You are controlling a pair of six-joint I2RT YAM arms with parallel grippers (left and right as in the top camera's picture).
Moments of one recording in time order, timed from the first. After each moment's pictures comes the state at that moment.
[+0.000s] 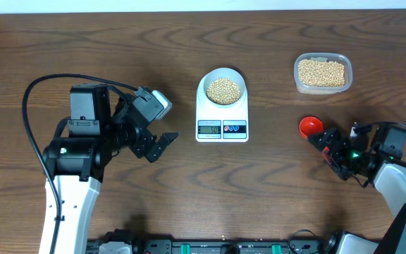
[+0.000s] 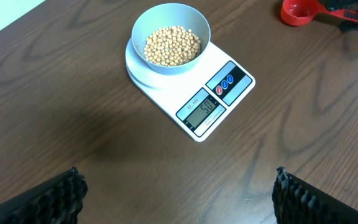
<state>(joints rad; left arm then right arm) -0.04 1.12 1.10 -0.91 0.54 0.65 -0.38 1.41 0.54 -0.36 -0.62 0.44</state>
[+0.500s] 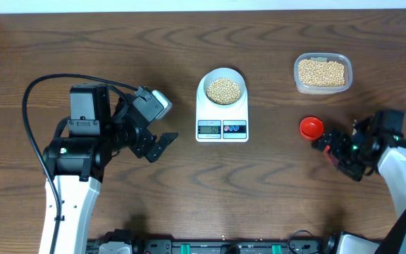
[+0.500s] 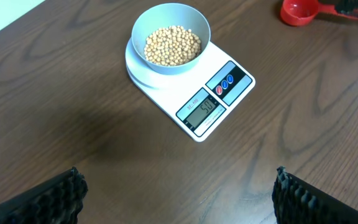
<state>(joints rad) -0.04 1.12 1.10 -0.91 0.54 0.65 -0.27 1.41 0.77 -0.74 -0.32 0.38</state>
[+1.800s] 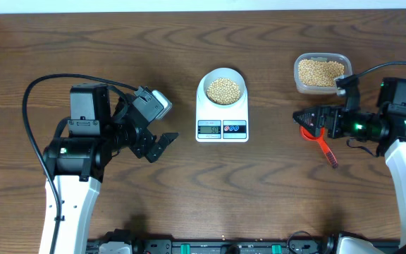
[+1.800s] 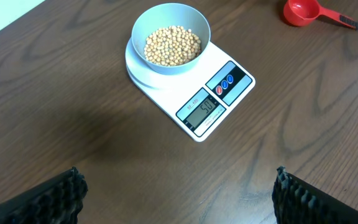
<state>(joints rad) -0.04 1.12 1.10 -0.91 0.54 0.65 -0.20 1.33 1.00 -0.76 -0.88 -0.11</state>
